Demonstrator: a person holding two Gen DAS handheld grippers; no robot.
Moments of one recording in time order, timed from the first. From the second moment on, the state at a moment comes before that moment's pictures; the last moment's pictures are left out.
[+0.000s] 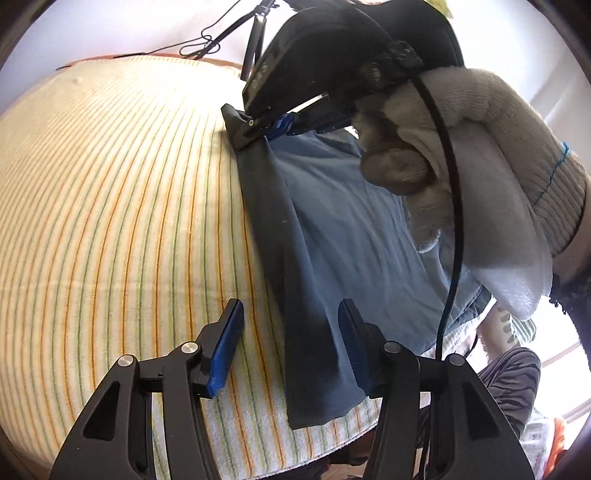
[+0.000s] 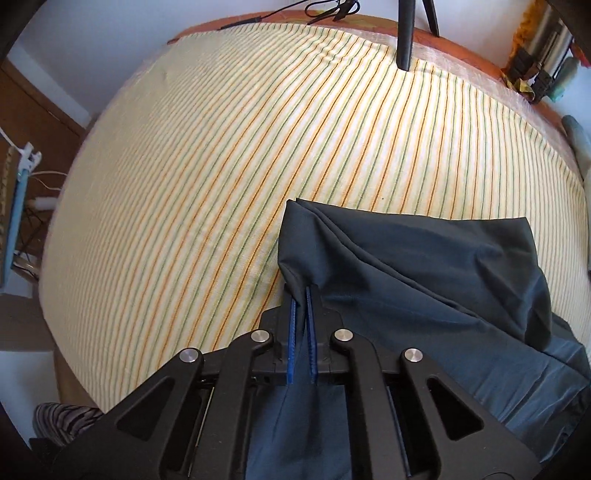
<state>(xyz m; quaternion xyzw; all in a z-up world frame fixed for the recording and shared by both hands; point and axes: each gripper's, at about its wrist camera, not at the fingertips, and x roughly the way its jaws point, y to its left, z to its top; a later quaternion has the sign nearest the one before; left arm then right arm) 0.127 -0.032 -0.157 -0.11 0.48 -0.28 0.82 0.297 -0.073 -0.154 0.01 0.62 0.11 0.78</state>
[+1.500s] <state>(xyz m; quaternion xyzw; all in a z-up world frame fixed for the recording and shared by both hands) 0.121 -0.234 -0.084 -0.05 0.41 -0.52 0.75 0.152 -0.385 -0.055 0.34 0.37 0.09 0.86</state>
